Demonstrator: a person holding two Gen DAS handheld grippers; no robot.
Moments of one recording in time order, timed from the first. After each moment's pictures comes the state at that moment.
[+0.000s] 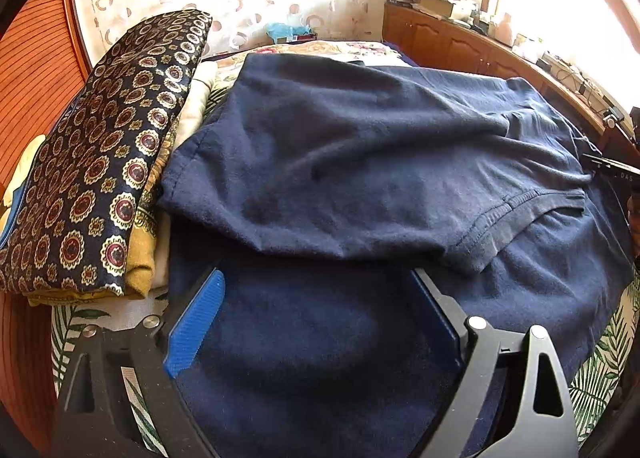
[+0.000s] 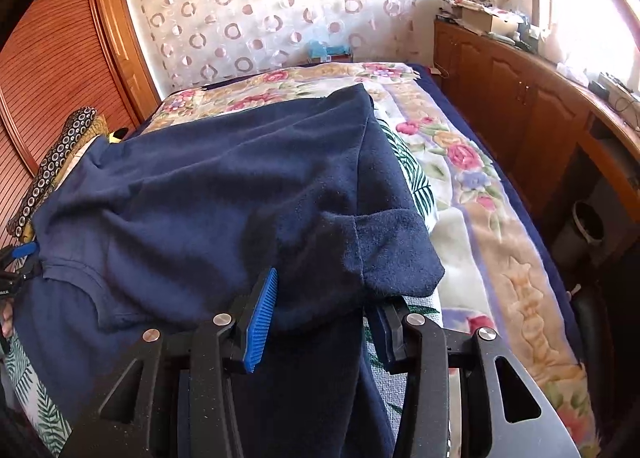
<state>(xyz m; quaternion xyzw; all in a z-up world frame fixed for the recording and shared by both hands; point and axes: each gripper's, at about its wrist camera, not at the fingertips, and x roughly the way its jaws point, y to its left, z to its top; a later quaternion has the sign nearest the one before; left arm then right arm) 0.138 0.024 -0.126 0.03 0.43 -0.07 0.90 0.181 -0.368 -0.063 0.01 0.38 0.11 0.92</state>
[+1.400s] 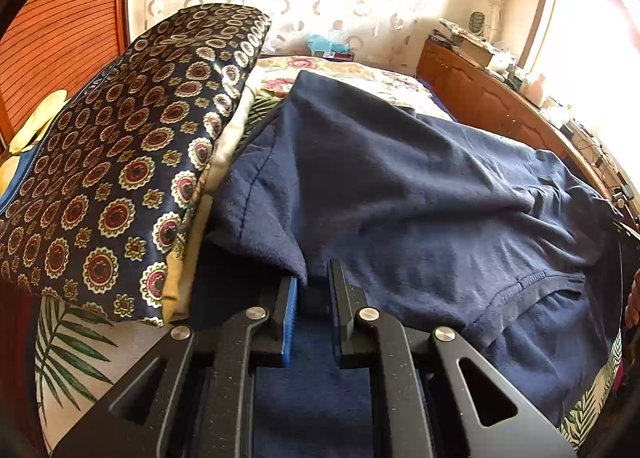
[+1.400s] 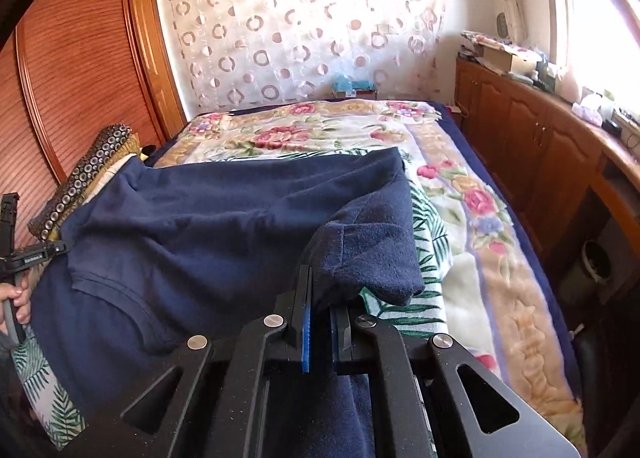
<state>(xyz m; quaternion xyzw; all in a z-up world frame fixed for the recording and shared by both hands) 0.154 0.055 -0.117 -0.07 0.41 -0.04 0.91 0.163 -0.354 -0.033 -0.01 0.33 0.14 0.93</state>
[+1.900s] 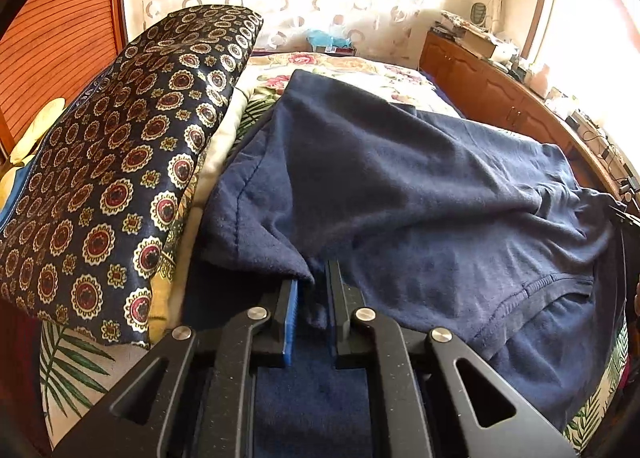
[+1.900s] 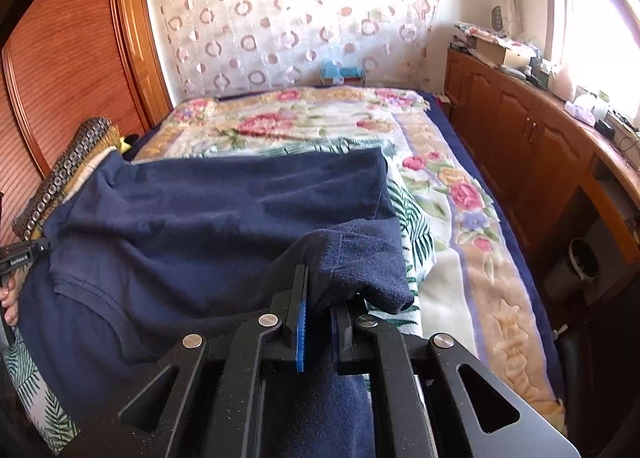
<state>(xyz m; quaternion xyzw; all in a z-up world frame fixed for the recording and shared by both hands) 0.179 0.046 -0.114 -0.06 0.42 -0.04 0.90 0.181 -0.350 -0.032 -0.03 0.36 0.11 0.92</state>
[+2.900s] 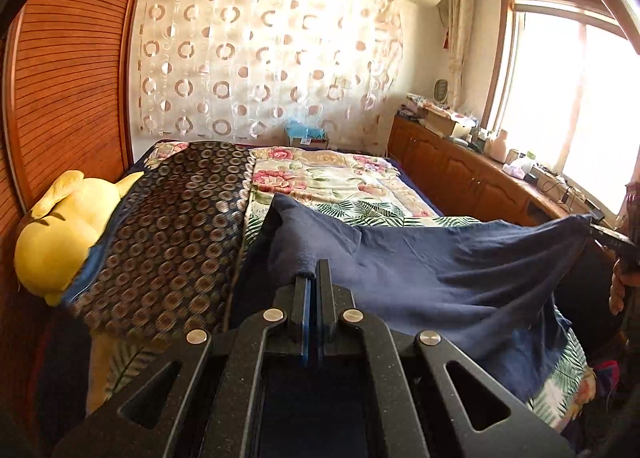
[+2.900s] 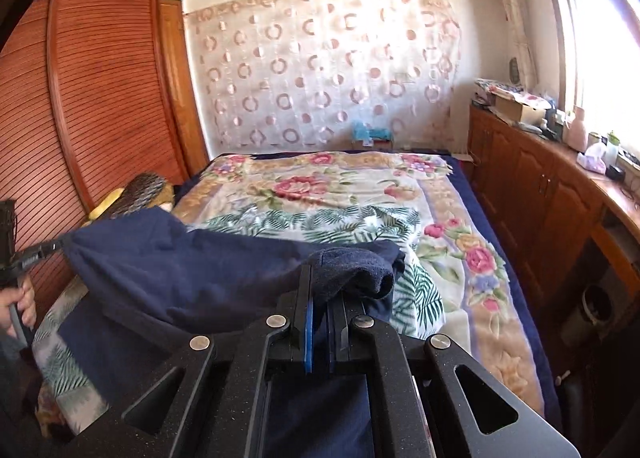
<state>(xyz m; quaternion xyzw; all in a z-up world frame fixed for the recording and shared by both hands) 0.083 0.075 -0.014 -0.07 0.26 -0.08 0.96 0.091 -0.360 0.031 -0.02 0.25 0.19 0.95</state>
